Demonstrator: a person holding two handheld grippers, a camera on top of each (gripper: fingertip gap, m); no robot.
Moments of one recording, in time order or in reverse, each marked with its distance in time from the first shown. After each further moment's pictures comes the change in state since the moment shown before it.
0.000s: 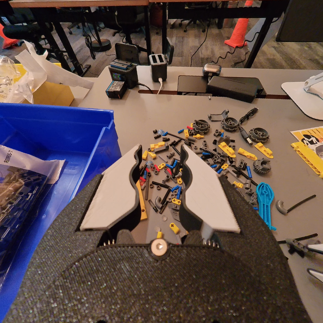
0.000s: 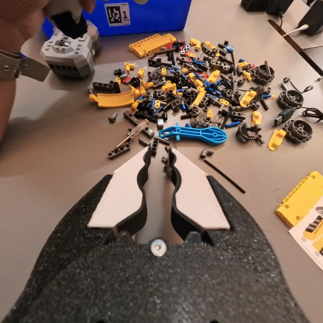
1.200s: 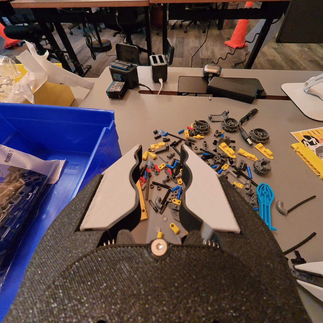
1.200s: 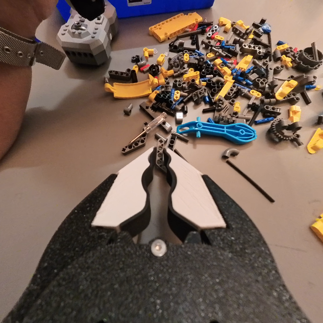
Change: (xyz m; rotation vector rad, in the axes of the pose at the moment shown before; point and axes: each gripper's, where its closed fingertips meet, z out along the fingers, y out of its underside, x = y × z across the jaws) left arm -0.001 0.000 0.000 0.003 -0.001 -0.003; right arm -0.021 0.010 0.011 -0.061 -0.108 0.008
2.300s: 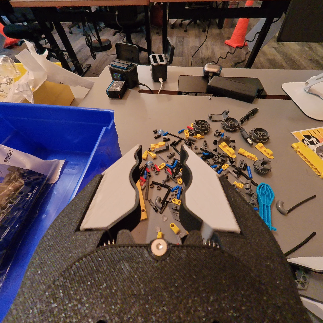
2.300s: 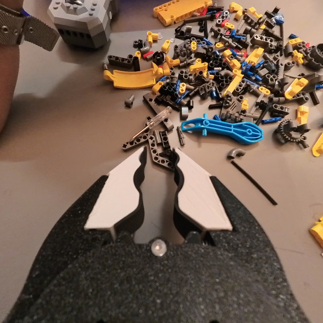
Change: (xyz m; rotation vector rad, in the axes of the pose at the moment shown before) left arm 0.000 0.001 0.001 -0.003 0.000 0.000; right arm -0.004 0.008 0.007 -0.062 0.013 -0.050
